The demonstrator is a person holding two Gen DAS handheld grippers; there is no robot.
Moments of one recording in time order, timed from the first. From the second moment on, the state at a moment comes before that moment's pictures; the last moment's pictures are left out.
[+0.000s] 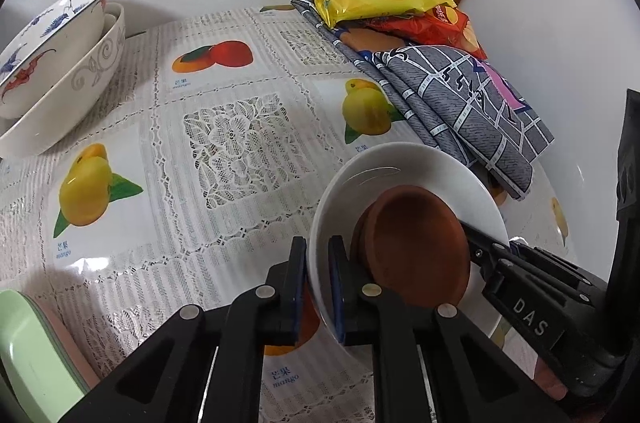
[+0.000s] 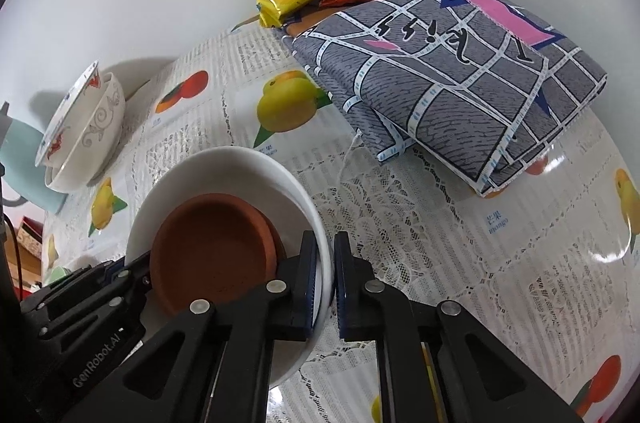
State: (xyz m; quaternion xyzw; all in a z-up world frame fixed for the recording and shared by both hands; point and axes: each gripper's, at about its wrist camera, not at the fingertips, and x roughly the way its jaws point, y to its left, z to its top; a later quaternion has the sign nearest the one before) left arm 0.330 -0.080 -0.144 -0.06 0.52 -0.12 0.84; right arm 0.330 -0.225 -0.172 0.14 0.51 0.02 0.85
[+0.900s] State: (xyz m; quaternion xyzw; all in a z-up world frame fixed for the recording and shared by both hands) left arm 0.331 -0.078 -0.145 -0.05 0.53 -0.11 0.84; right arm 0.327 -0.222 -0.171 0.13 0.52 0.02 0.84
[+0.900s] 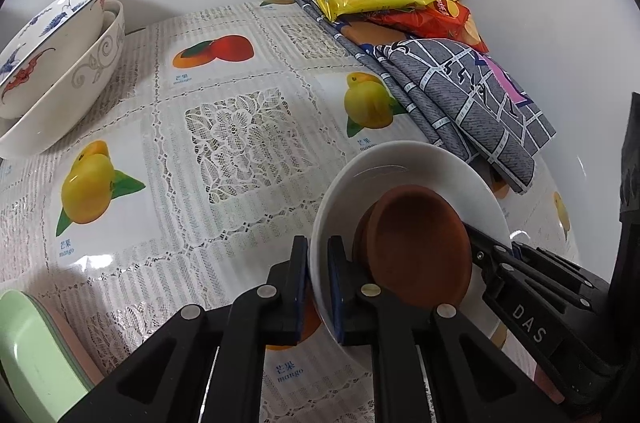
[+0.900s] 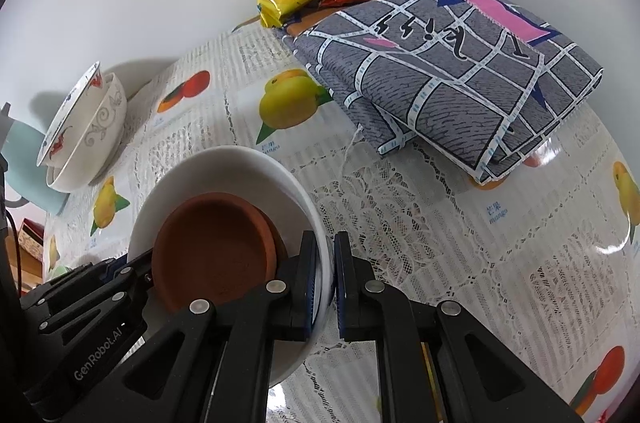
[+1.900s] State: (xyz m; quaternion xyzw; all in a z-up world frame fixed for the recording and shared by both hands) left arm 0.315 -0.088 -0.128 -0.02 0.52 -0.11 0.85; right arm 0.307 -0.231 -0.152 0.14 0.49 0.02 0.86
